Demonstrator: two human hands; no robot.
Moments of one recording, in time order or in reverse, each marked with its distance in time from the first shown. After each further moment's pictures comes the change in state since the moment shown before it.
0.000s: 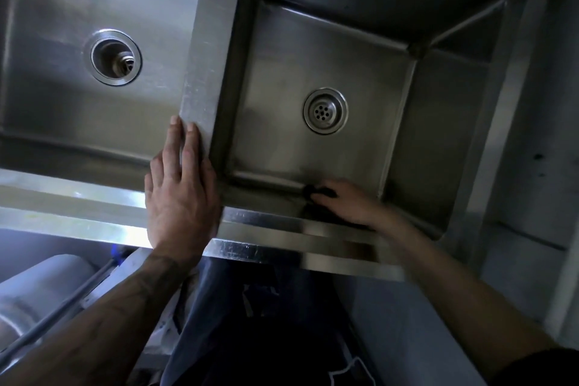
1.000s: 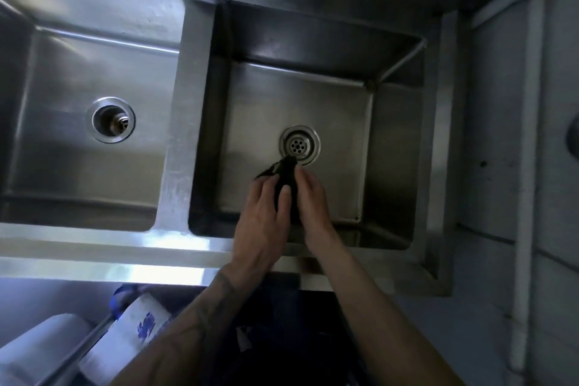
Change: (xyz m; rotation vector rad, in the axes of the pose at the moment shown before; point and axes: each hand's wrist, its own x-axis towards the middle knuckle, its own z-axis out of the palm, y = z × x) left_hand -0.001 0.139 -0.006 -0.593 -0.440 -0.079; right_hand -0.012 -0.076 0.007 1.191 0.608 0.066
